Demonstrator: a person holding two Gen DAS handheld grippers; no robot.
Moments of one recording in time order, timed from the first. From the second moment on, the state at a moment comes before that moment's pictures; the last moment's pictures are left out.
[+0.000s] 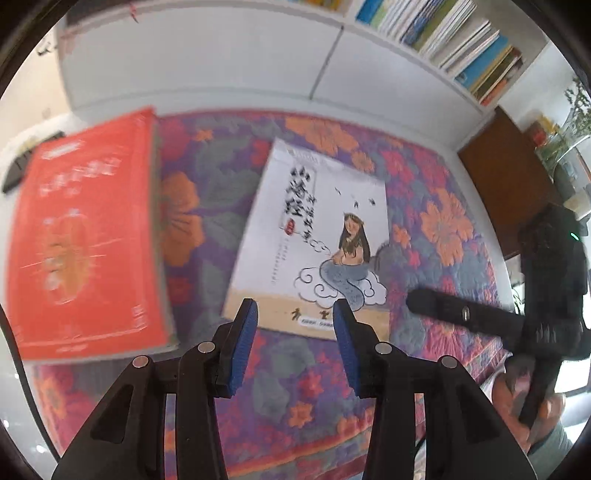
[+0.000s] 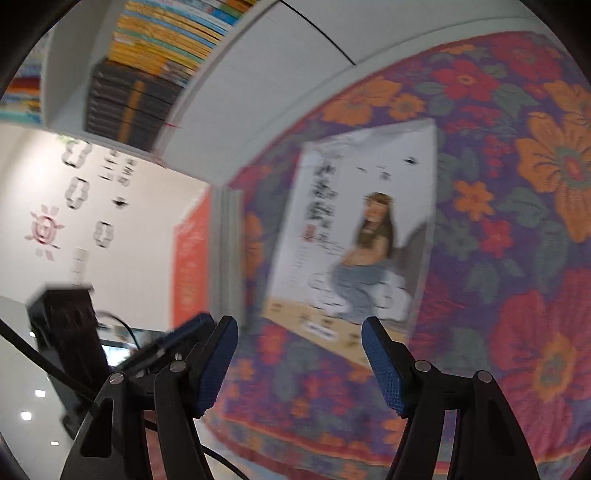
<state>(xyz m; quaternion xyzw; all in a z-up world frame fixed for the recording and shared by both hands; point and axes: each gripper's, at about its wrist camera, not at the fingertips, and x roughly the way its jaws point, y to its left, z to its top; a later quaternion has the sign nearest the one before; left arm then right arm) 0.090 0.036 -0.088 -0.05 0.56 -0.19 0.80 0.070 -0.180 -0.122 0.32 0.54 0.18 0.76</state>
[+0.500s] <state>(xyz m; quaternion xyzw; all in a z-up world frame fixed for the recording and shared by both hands) 0.125 -0.005 -0.145 0.08 0.59 -0.10 0.80 0.062 -0.181 -0.154 0.21 0.57 0.08 0.79</state>
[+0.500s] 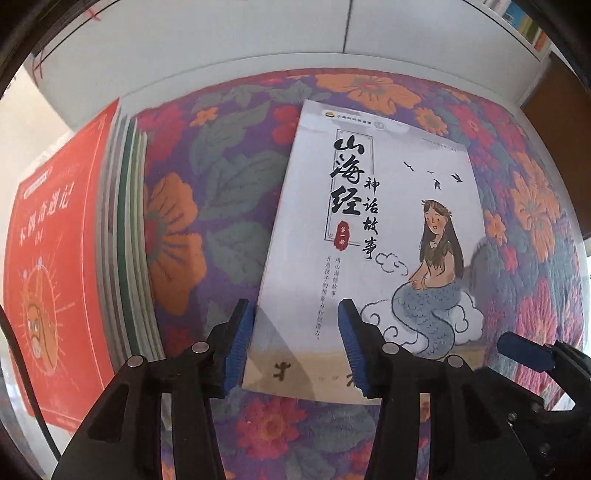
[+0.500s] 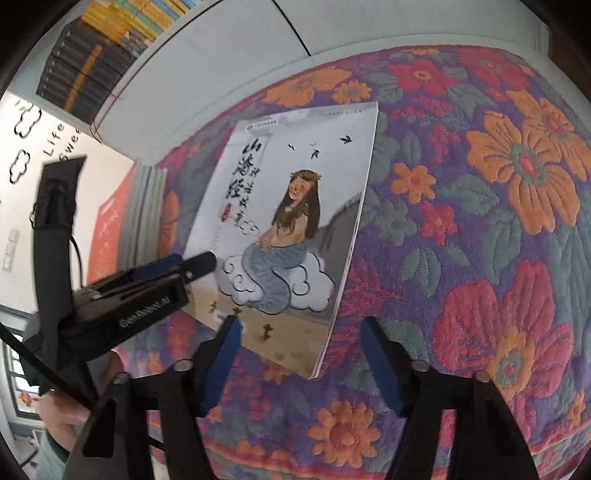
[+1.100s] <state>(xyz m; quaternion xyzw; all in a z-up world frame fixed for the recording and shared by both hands) 0.139 -0.015 -0.155 0.08 0.59 -0.12 0.79 0.083 -0.164 -0.166 0.20 0.58 0.09 0.79</state>
